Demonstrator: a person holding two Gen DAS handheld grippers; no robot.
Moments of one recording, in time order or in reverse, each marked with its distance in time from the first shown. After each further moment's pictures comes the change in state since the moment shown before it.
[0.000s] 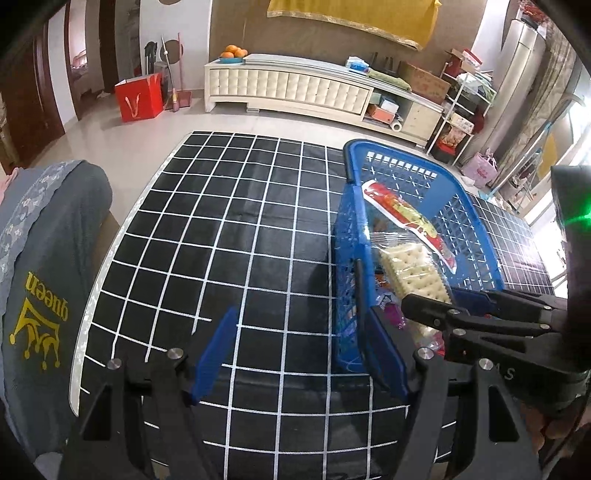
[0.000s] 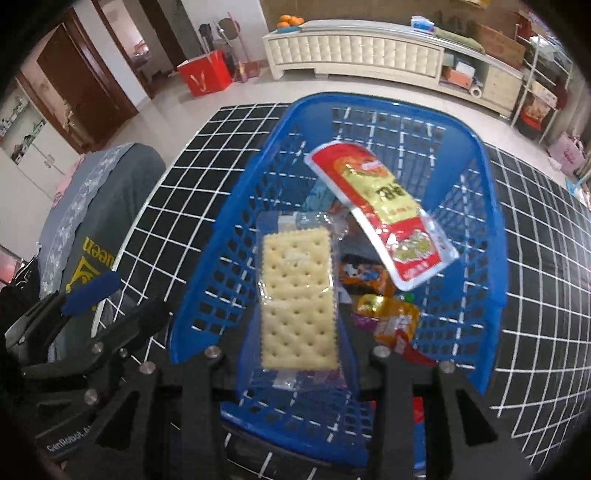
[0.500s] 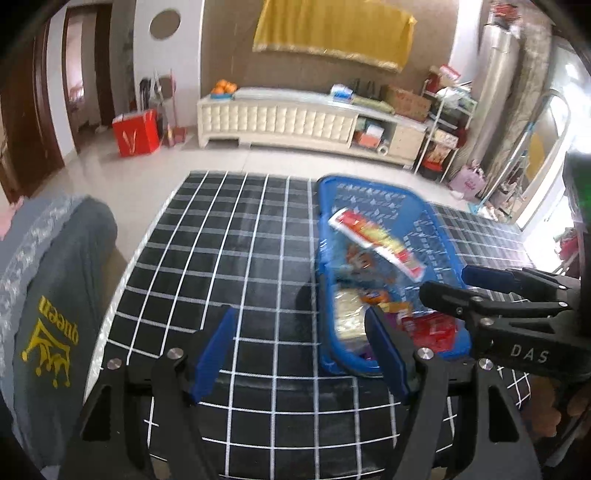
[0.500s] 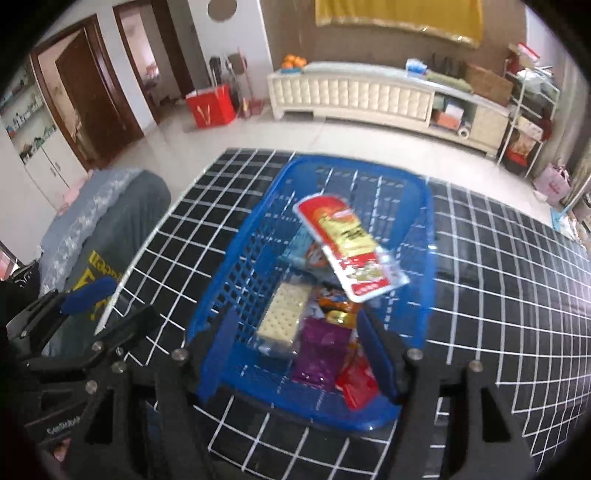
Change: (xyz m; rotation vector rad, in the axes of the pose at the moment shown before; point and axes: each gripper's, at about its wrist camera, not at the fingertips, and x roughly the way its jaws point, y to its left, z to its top) left arm -0.057 -0.027 -0.010 0.075 -0.145 -0.008; right arm -0.077 -0.010 -0.020 -0.040 -0.187 -0.047
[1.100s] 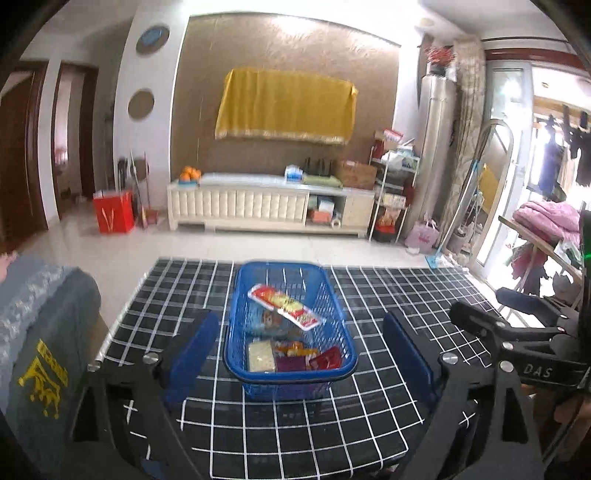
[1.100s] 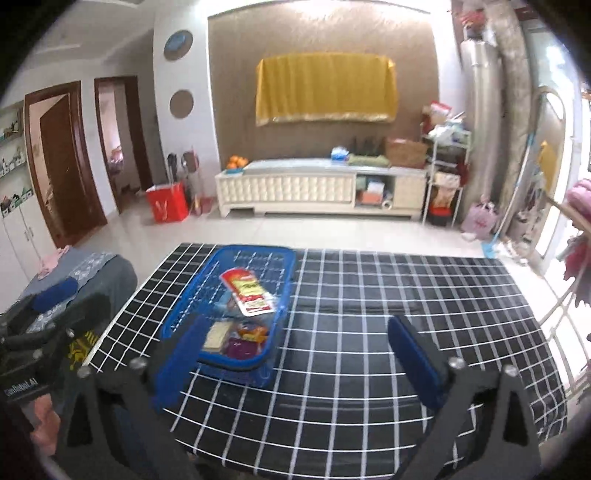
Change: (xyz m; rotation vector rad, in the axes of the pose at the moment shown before) left arm -0.129 -0.092 -0.030 0.091 -0.345 -0.088; right arm -0.172 -0.056 -0.089 0.093 -0.410 -0.216
